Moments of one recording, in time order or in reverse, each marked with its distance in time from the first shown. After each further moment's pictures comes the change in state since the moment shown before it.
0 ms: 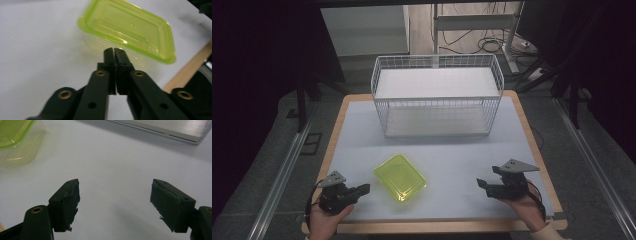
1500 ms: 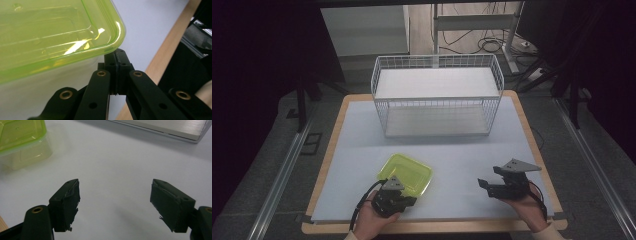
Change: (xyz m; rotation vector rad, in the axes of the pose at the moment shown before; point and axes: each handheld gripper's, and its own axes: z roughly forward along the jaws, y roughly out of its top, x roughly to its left) left arm -0.084 0.021 0.096 0.222 -0.140 0.208; right arm -0.001 0.000 -0.003 0.002 0.007 0.013
